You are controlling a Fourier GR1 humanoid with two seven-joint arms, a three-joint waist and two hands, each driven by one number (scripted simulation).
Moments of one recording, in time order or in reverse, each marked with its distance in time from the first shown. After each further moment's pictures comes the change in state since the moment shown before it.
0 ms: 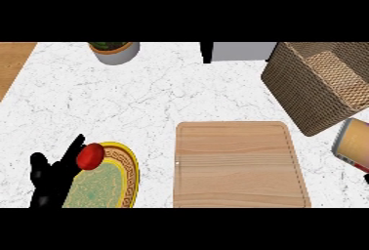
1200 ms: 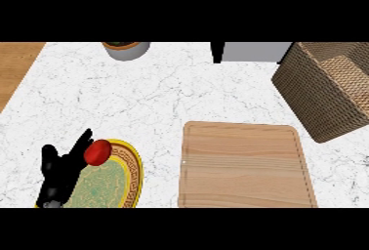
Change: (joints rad) left arm -0.053 -0.023 -0.008 0.024 -0.033 -0.017 0.019; right arm -0.602 -0.278 -0.009 0.885 0.025 0.052 -0.083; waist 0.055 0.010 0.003
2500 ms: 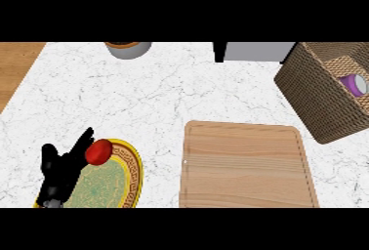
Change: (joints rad) left arm -0.008 -0.010 0.014 0.000 -0.005 -0.030 -0.002; right arm -0.171 -0.027 0.071 0.735 0.288 -0.154 -0.530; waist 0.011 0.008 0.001
